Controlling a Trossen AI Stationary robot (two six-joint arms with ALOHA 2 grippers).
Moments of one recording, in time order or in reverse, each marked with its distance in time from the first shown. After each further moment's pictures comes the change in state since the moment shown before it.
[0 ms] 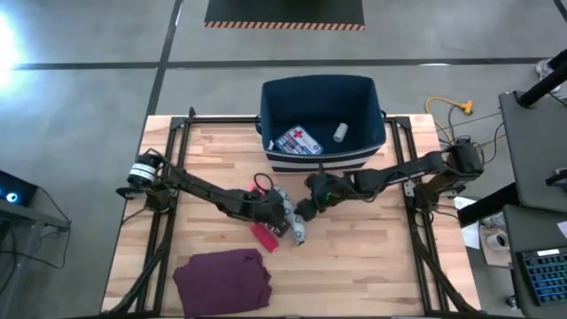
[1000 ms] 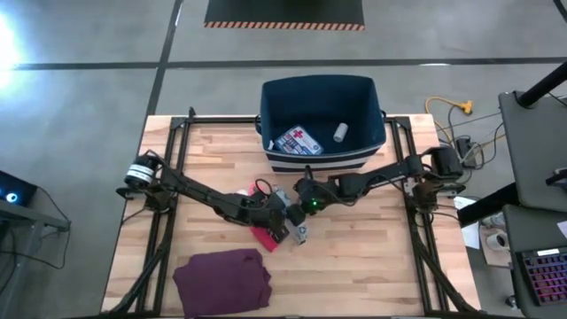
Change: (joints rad) left arm -0.047 -0.017 -0.003 0.054 -0.041 0.129; right arm 0.002 0.190 0.123 -0.069 0.020 -0.042
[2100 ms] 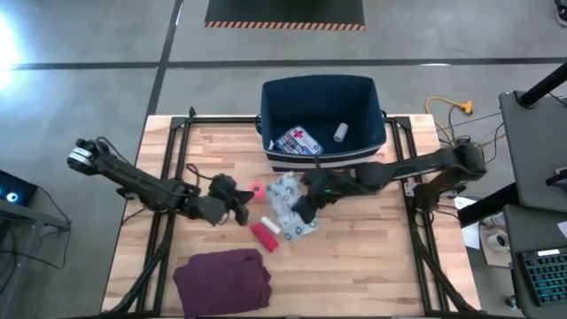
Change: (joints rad) left arm -0.130 -0.657 -0.357 0.013 -0.379 -0.129; right arm 0.030 -0.230 0.143 -0.254 0.052 -0.122
